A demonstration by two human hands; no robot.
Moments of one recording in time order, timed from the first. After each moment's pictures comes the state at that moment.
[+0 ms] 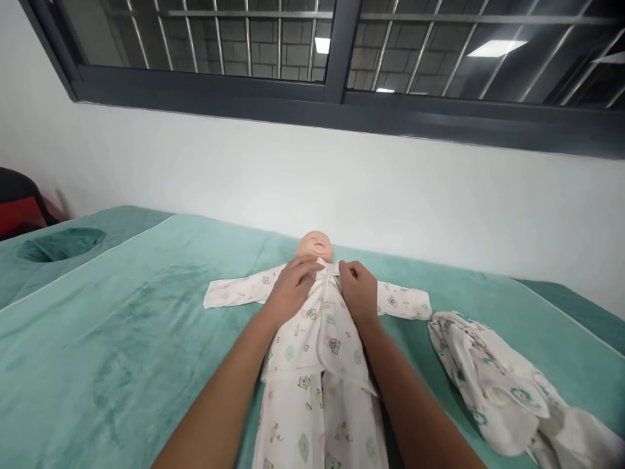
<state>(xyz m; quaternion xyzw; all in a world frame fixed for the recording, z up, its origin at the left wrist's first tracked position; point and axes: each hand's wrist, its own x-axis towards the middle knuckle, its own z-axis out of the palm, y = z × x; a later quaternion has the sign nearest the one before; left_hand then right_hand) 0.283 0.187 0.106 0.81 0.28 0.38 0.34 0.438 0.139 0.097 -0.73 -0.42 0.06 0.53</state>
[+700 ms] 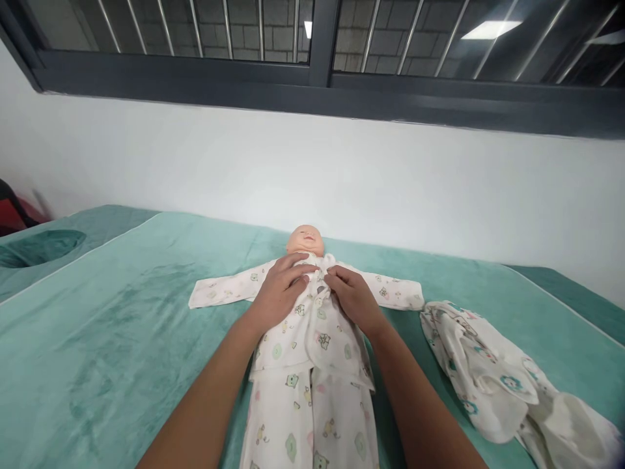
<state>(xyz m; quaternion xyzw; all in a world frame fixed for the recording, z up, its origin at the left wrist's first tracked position) 0.279 0.177 0.108 0.84 0.30 0.33 0.31 0.447 0.111 0.108 -0.63 -0.56 0.25 0.48</state>
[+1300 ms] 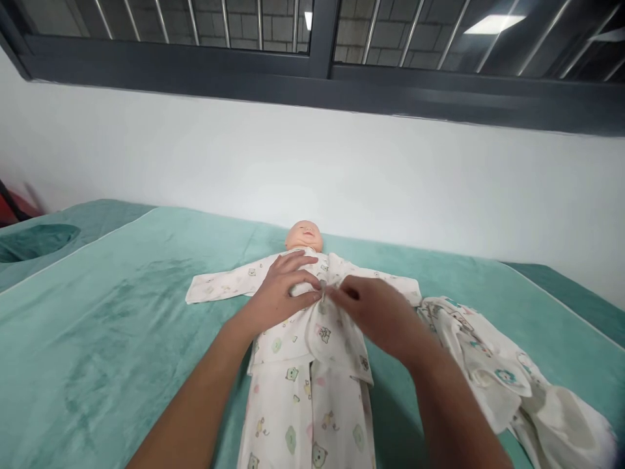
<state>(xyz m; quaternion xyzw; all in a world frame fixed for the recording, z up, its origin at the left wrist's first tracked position) 0.271 0.168 0.114 0.89 0.22 0.29 0.28 0.433 0.057 0.159 -0.77 -0.60 0.08 0.19</state>
